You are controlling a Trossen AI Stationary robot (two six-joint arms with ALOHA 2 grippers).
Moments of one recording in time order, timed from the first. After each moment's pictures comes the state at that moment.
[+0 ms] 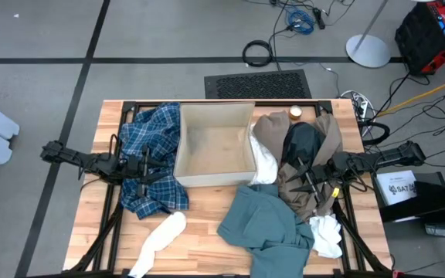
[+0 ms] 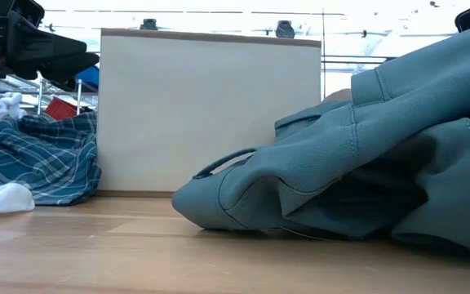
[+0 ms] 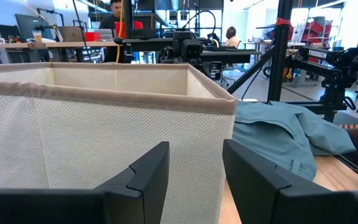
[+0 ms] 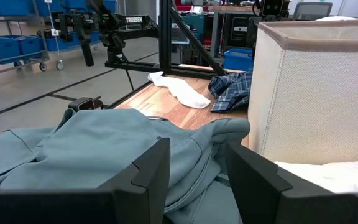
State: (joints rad) left arm -0.30 0.02 0.01 0.05 -0.27 0.03; right arm 0.20 0.14 0.02 0.01 -0.13 -0.03
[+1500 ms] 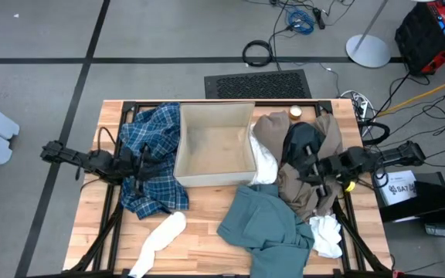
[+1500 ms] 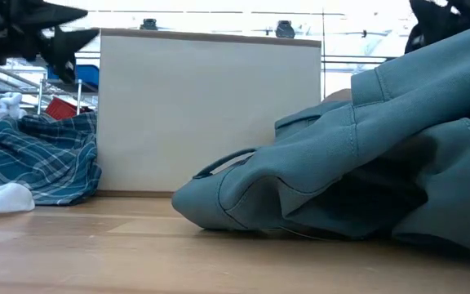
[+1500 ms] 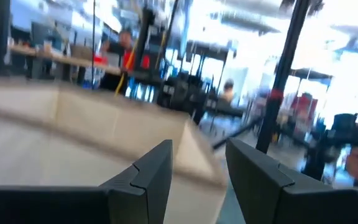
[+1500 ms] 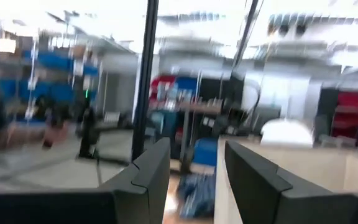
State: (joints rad) left arm -0.30 0.02 0.01 0.29 -0.29 -0.14; right arm 0.20 0.14 0.02 0.46 -0.05 -0.08
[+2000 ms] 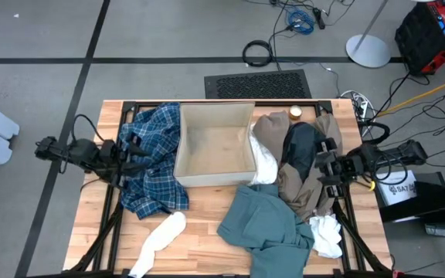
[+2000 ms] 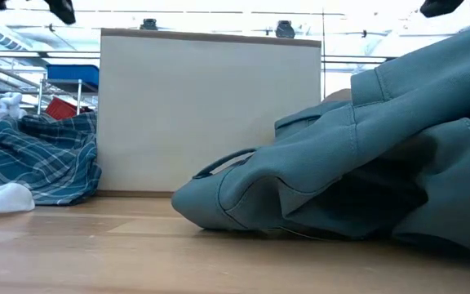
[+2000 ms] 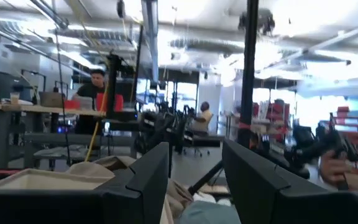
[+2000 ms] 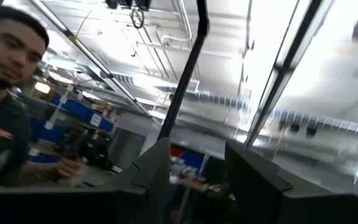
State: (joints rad) left arm -0.30 0.18 0.30 0.22 -0.17 0.03; right arm 0.20 0.19 0.02 0.82 -0.22 -0.27
